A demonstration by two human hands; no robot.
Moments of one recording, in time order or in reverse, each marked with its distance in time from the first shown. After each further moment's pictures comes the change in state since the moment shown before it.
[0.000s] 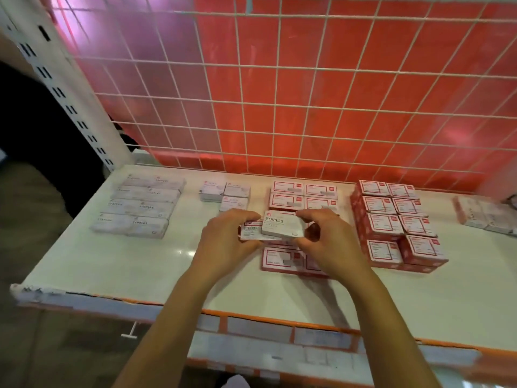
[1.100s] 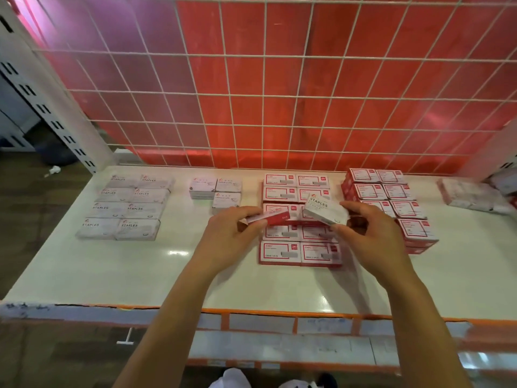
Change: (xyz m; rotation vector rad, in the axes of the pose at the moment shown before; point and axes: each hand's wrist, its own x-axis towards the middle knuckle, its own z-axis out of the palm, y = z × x) left_hand 0.007 -0.004 0.005 -0.204 -0.107 0.032; right_hand -0.024 0.039 -0.024 0.165 0.263 0.223
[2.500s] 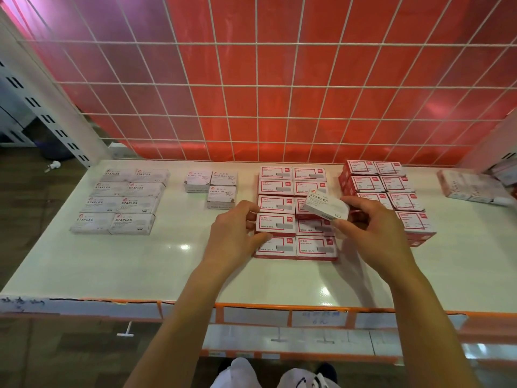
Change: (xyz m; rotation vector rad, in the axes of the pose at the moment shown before) left_hand 0.001 0.002 0.025 0.064 0.041 -0.100; right_hand 0.004 0.014 -0.004 0.001 -0.015 0.013
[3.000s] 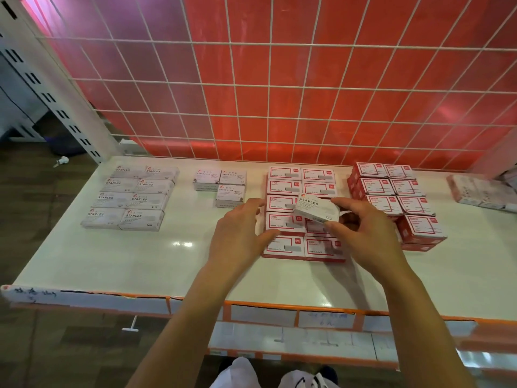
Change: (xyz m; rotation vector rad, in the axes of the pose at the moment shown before) left_hand -0.004 0.001 -0.002 0.191 0.055 0.017; right_hand -0.005 -0.022 0.013 -0.026 -0.066 -0.081
